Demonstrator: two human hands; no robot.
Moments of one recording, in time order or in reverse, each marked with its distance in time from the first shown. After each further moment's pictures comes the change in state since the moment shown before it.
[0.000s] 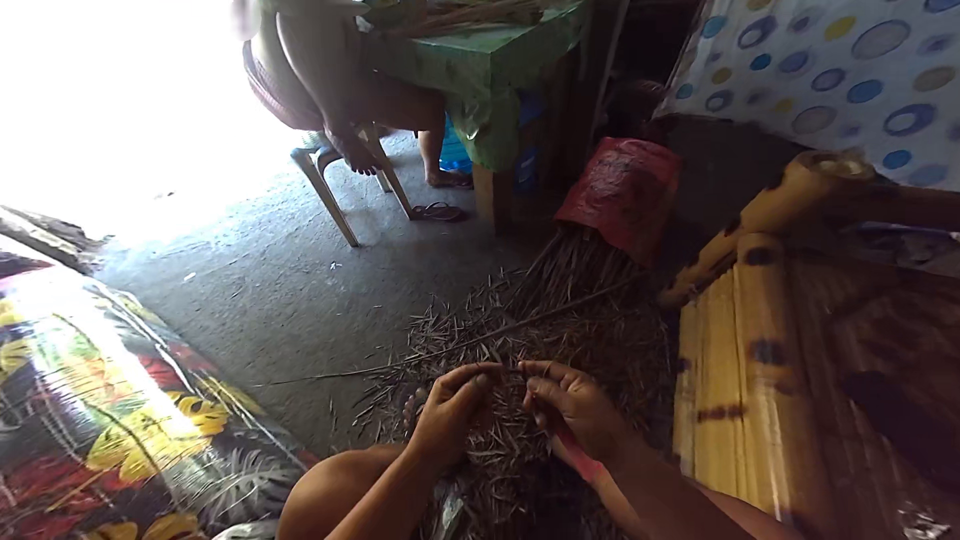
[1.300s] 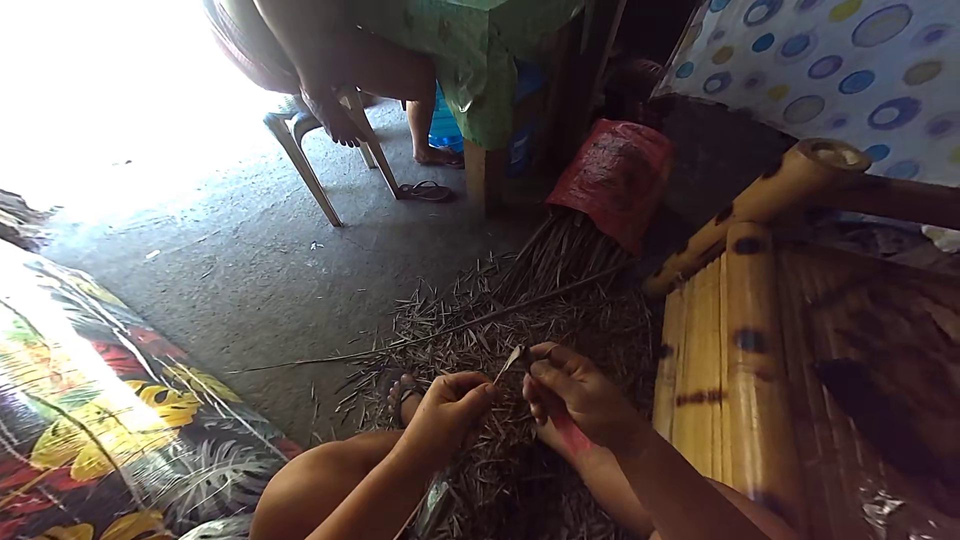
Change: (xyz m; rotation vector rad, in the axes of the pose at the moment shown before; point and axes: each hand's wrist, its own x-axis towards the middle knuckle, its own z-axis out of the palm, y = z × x) left_hand -0.006 0.009 0.007 0.133 -0.051 -0.278; right_hand -0.004 -0.012 -0.014 -0.044 -0.131 -0.104
